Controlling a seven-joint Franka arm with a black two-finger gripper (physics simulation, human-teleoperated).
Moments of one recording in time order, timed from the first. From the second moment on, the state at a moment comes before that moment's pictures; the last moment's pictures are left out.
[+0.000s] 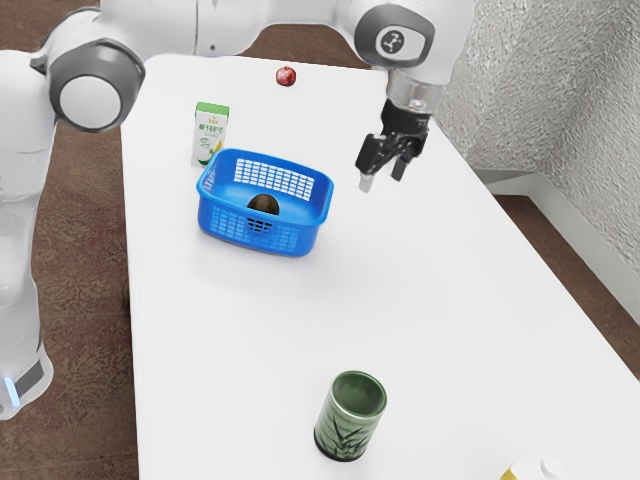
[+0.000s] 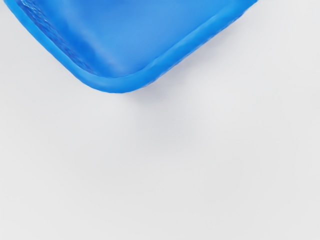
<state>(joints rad) 0.02 0.23 -0.04 -1.31 0.00 1.49 -2.04</state>
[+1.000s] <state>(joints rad) 0.22 -0.35 0.05 -2.23 -0.03 2.03 -0.87</state>
